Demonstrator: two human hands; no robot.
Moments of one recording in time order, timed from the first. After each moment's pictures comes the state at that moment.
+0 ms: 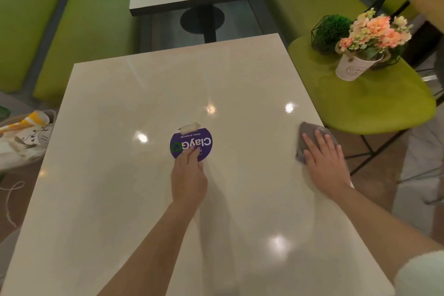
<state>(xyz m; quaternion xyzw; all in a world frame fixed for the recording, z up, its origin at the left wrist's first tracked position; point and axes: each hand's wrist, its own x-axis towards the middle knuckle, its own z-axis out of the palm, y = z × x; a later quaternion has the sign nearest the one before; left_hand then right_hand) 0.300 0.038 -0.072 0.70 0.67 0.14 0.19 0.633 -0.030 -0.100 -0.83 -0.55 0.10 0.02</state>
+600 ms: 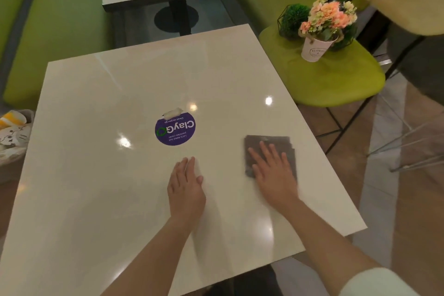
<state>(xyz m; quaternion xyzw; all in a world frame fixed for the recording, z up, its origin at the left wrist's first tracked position) 0.293 -0.057 -0.090 0.72 0.66 0.07 0.19 0.520 -0.112 -0.105 -0.79 -0.60 0.11 0.06</state>
